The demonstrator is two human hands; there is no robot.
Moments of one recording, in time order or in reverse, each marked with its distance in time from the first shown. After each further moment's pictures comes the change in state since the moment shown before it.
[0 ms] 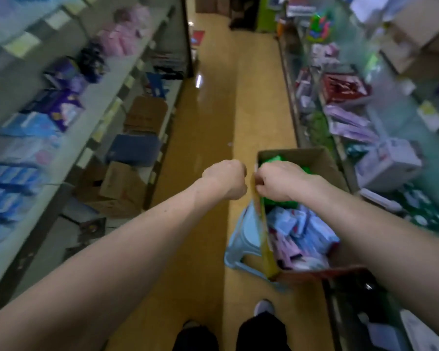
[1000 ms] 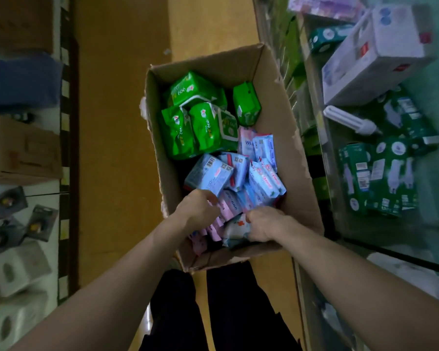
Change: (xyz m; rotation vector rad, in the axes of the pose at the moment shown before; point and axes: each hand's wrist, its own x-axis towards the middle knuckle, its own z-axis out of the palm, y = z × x) left_hand 0.137 0.099 0.253 -0.376 -0.537 -0.307; right_hand 0.006 0.200 0.292 0.241 -0.758 0.143
